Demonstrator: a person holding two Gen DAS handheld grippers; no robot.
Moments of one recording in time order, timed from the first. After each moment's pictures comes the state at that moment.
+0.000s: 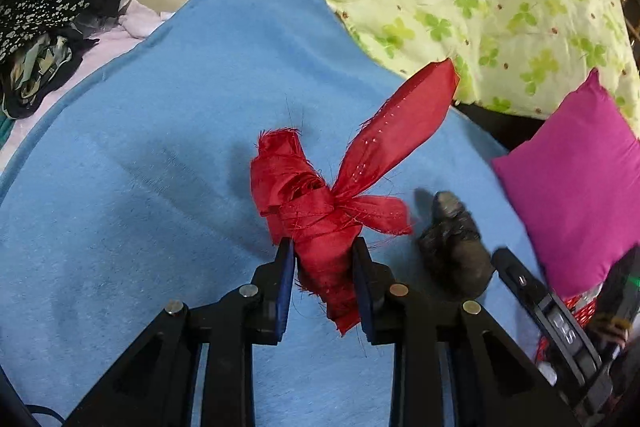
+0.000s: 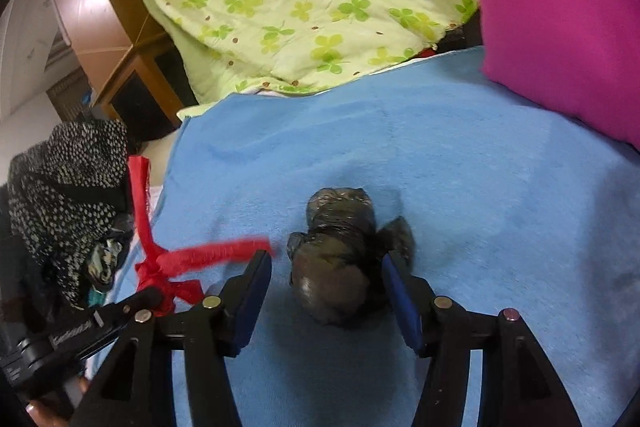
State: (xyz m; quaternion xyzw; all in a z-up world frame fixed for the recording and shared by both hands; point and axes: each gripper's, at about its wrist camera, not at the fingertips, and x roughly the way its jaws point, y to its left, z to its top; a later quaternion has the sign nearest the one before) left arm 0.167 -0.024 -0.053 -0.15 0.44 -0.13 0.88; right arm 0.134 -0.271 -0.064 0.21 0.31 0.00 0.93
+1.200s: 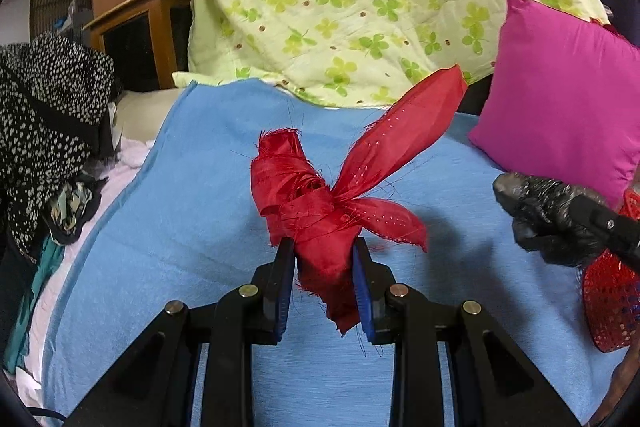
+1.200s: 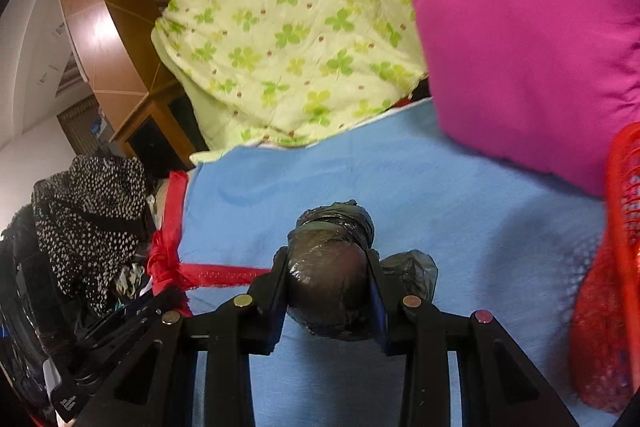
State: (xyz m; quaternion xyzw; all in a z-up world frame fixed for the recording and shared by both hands) left arm 0.086 -0.101 0.001 0.05 0.31 -0.12 0.94; right arm 0.017 -0.344 0.003 0.24 0.24 -0.01 0.94
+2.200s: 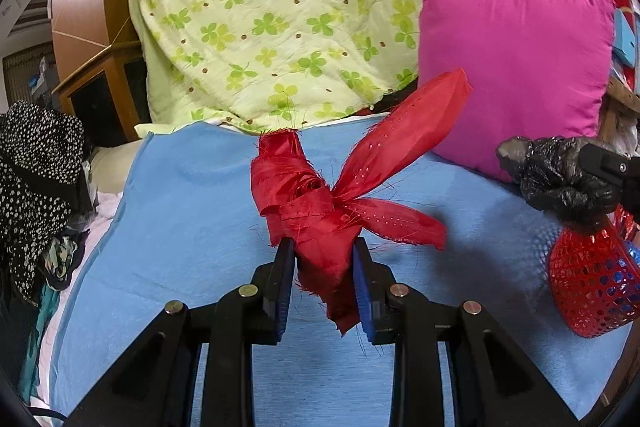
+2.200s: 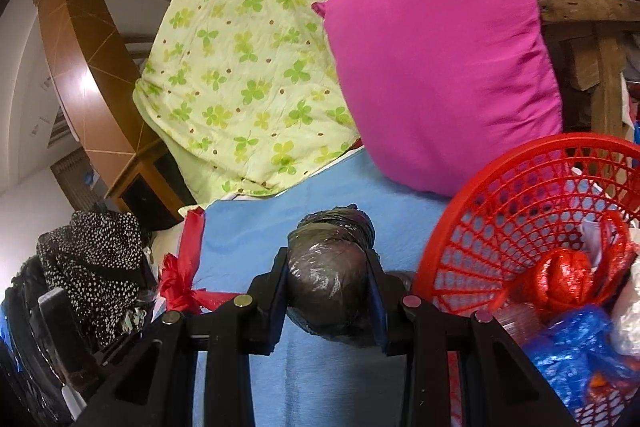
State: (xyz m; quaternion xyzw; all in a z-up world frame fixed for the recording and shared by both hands) left arm 0.033 -0.192 0.013 0.12 0.26 -0.17 0.94; right arm -0.057 -0.430 0.016 0.30 0.18 -0.05 0.94
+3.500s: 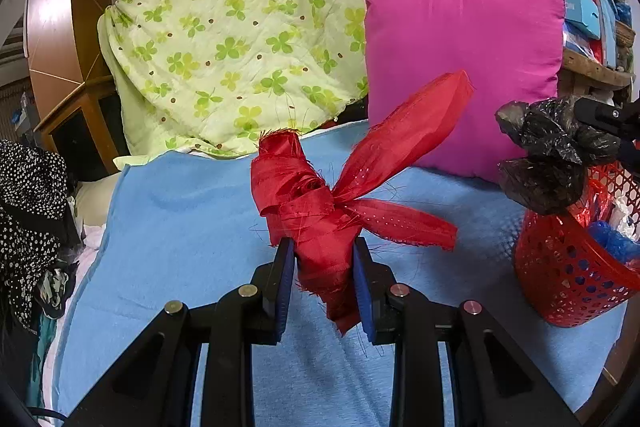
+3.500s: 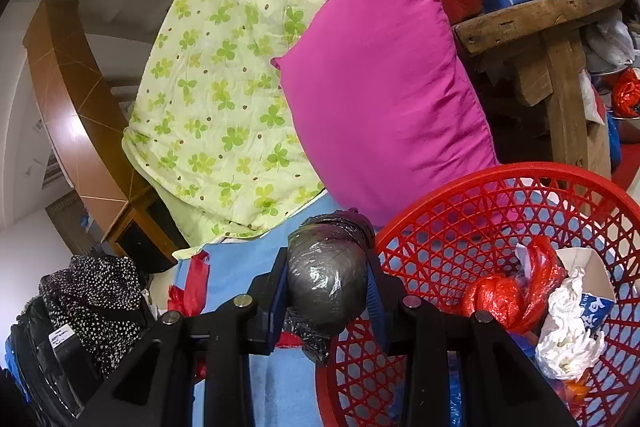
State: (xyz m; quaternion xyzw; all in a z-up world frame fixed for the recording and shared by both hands) left arm 0.005 -0.220 0.015 0.16 0.23 -0.21 0.94; right arm -0.109 -0.478 0.020 0.33 0.12 -0.09 0.93
